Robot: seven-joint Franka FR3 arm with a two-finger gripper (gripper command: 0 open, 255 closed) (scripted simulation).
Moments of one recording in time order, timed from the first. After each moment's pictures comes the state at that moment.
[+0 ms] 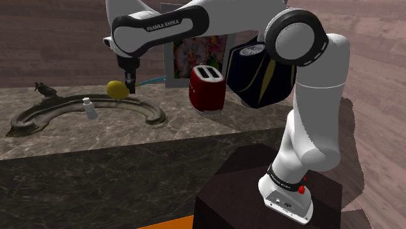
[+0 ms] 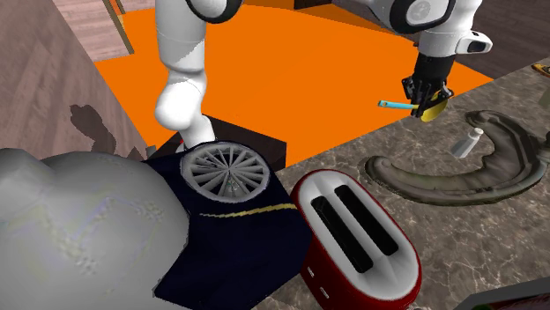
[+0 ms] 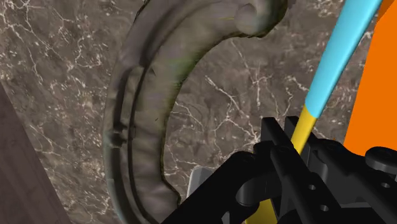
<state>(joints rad) 0.43 0.29 -0.06 -1.58 -0.10 2.02 -0.51</state>
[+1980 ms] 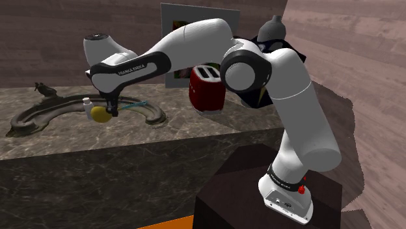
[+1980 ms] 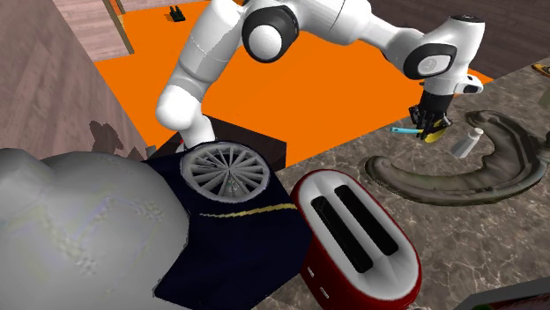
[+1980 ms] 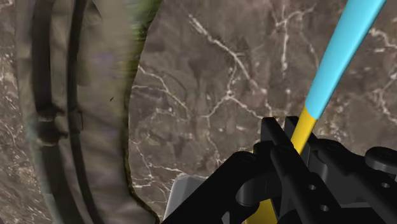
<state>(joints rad) 0.46 0.68 -0.05 -1.29 -0.10 2.11 -0.45</state>
